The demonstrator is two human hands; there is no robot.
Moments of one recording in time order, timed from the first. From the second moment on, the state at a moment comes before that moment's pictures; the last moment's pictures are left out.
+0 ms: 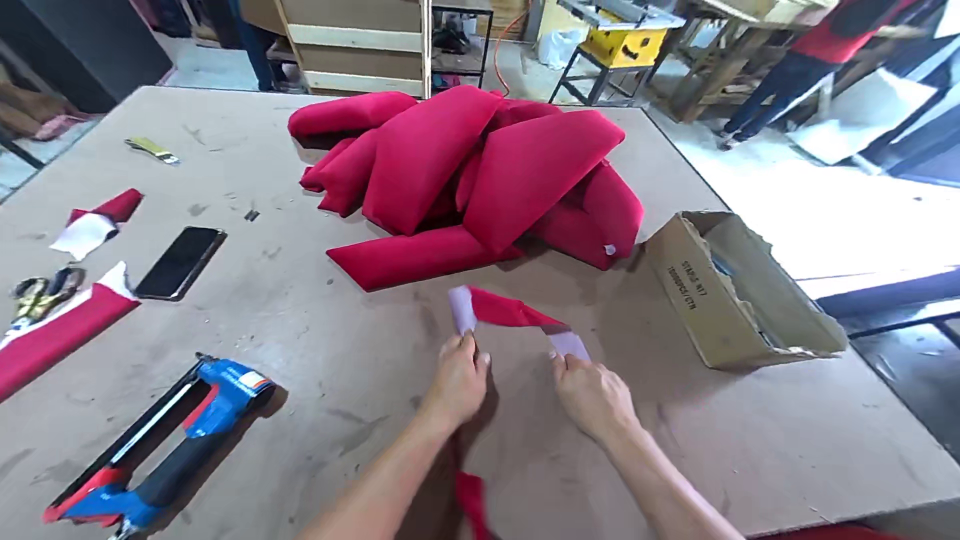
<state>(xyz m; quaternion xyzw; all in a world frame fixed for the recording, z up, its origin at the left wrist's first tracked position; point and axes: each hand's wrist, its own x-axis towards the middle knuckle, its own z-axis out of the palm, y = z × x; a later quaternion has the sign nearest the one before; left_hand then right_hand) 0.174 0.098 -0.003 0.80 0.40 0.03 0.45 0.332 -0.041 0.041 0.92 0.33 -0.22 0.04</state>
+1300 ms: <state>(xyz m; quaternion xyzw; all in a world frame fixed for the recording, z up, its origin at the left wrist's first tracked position) 0.261 0.110 0.091 0.83 0.14 -0.51 0.17 0.417 0.037 0.002 0.65 0.61 -0.45 -0.05</state>
